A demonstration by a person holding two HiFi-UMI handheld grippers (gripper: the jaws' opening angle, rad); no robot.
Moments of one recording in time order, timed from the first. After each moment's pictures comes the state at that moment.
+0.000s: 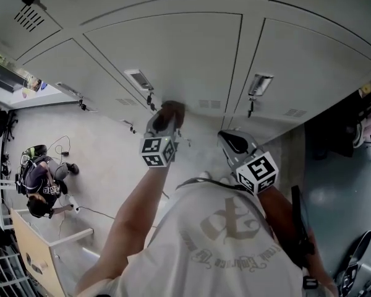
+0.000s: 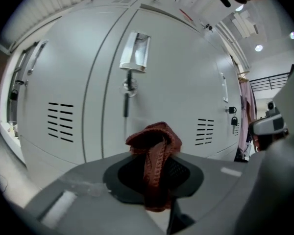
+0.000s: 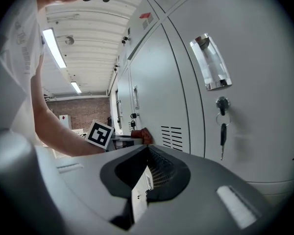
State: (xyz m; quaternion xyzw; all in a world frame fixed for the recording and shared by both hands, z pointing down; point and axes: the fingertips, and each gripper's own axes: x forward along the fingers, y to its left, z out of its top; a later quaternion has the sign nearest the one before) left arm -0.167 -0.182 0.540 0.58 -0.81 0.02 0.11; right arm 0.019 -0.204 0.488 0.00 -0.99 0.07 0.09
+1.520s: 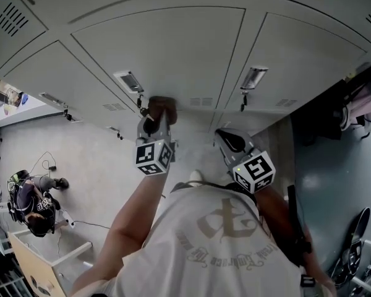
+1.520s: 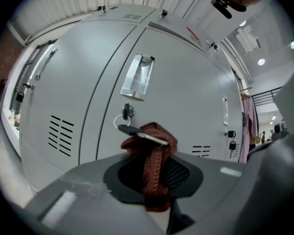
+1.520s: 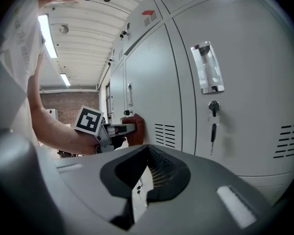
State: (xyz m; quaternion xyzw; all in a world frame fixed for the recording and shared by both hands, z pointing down) left arm -0.160 -0.180 0.495 0.57 -0.81 -0.06 0.08; right arm 0.025 -0.204 0.491 0.08 -0.99 0.05 0.11
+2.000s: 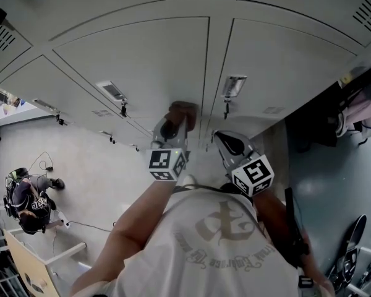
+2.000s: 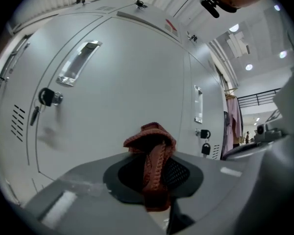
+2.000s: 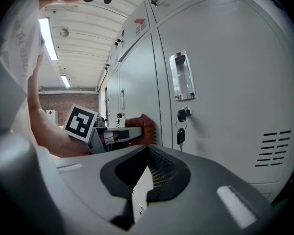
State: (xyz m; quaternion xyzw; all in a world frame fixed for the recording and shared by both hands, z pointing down) left arm -0.063 -0.245 0.485 0.64 -0.76 -0.05 0.07; right arm 0.059 -0.243 0.484 0.08 -0.99 0.05 0.10
